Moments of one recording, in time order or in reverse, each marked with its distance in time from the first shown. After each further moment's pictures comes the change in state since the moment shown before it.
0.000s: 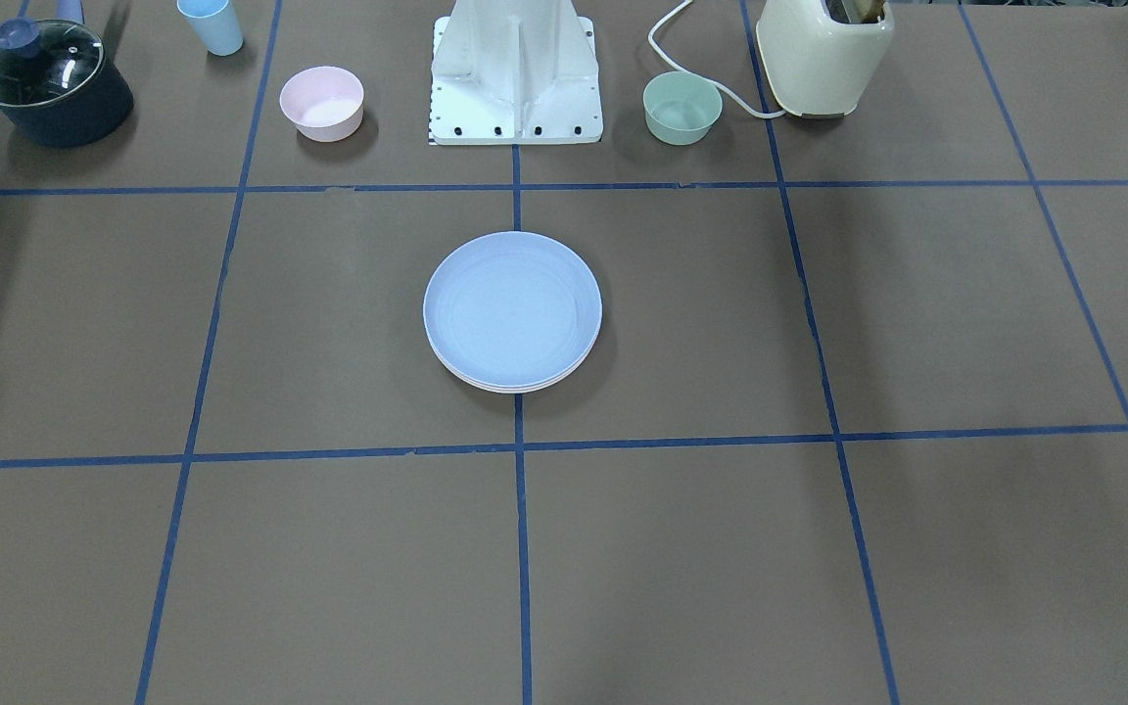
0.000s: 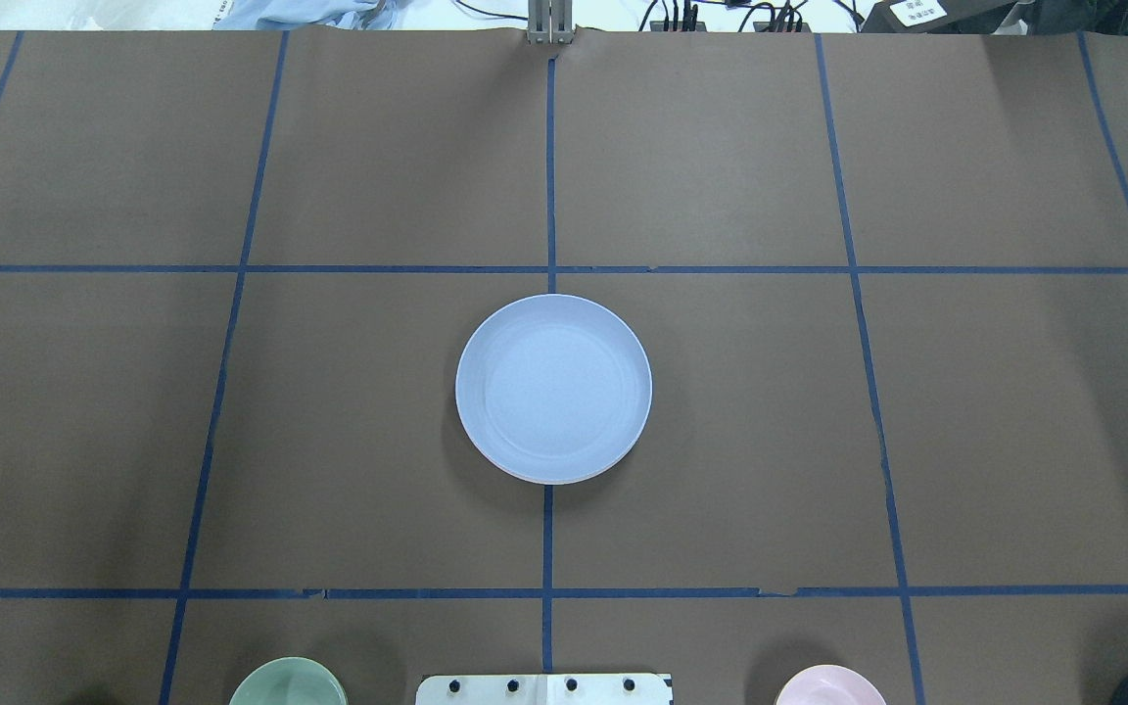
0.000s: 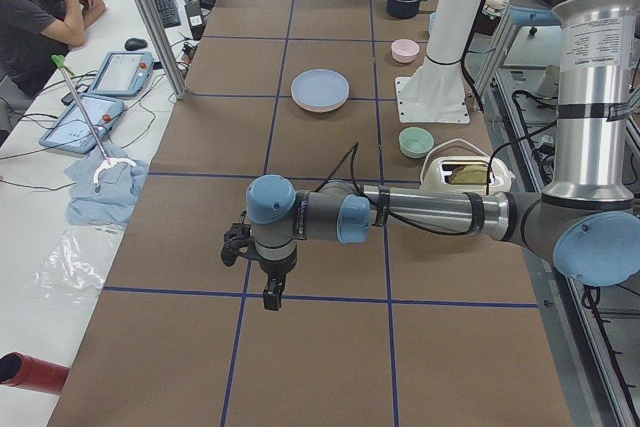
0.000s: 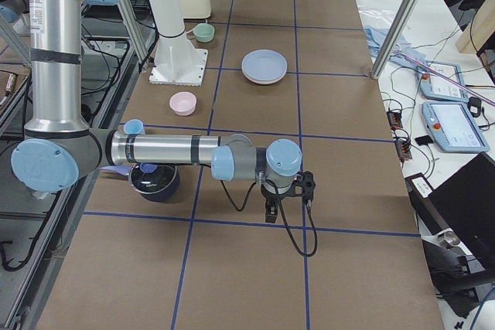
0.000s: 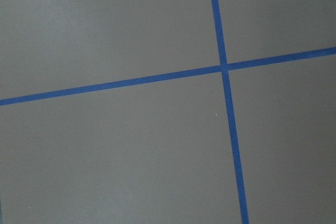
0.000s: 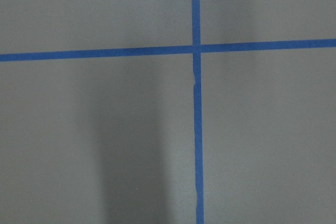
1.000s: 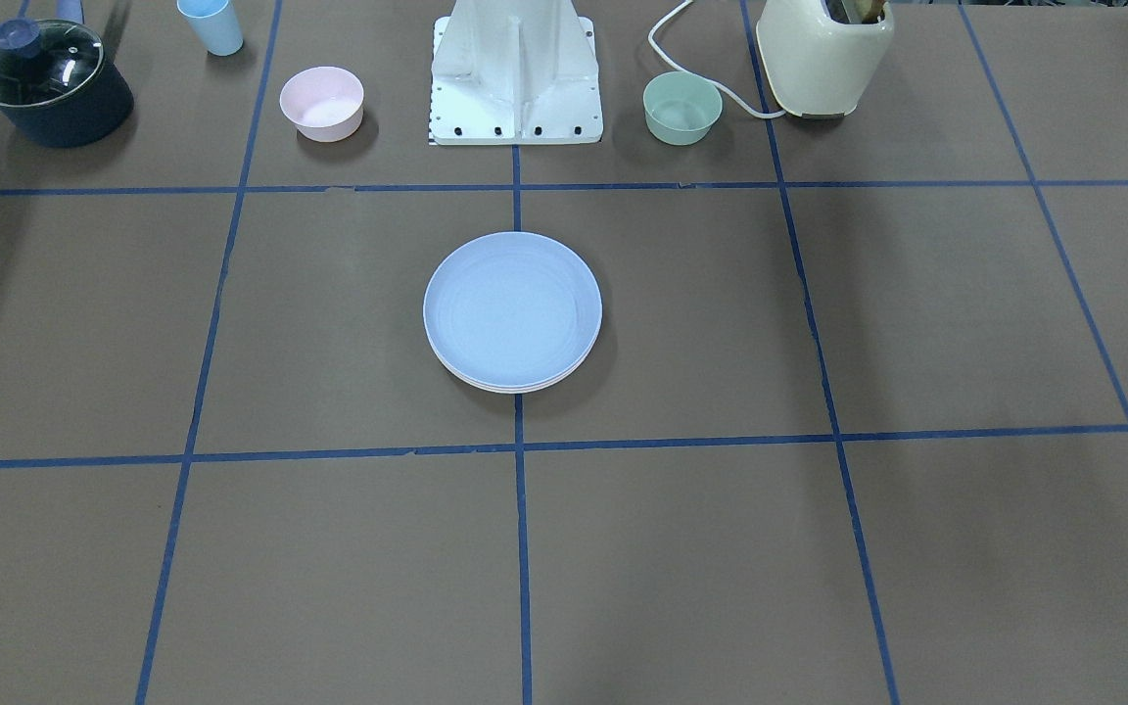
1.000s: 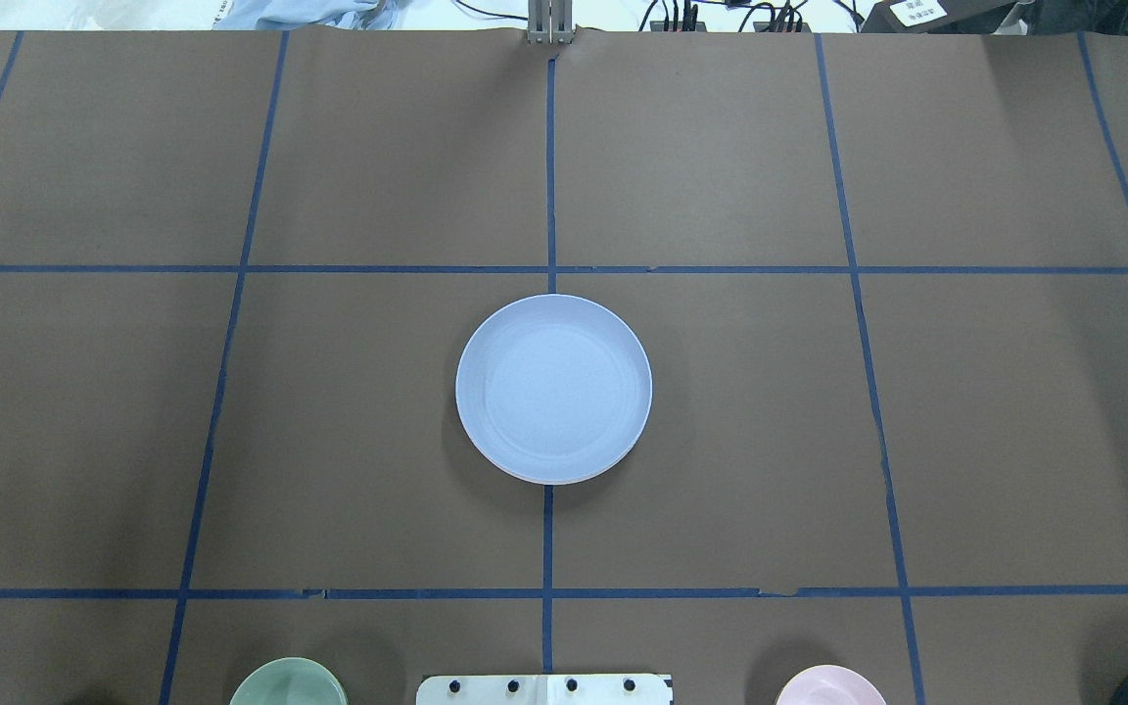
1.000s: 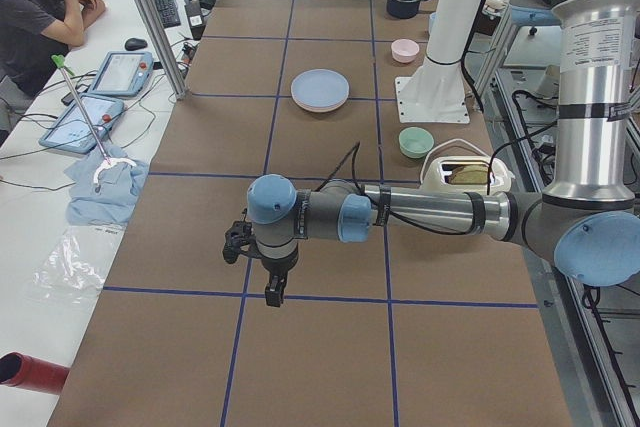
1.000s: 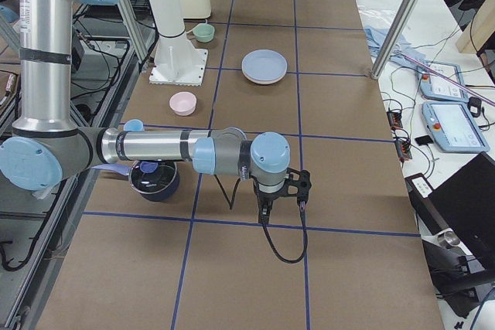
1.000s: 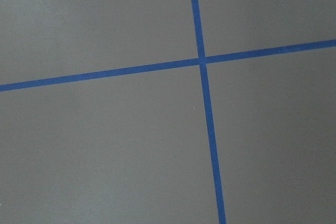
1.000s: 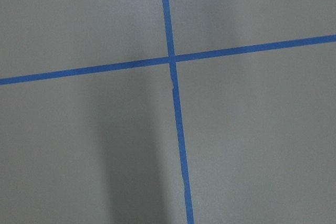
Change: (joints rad) left arm 0.002 0.000 -0.005 0.003 -0.015 -0.001; right arm 0.115 -0.015 0.101 -0.123 -0.002 -0.008
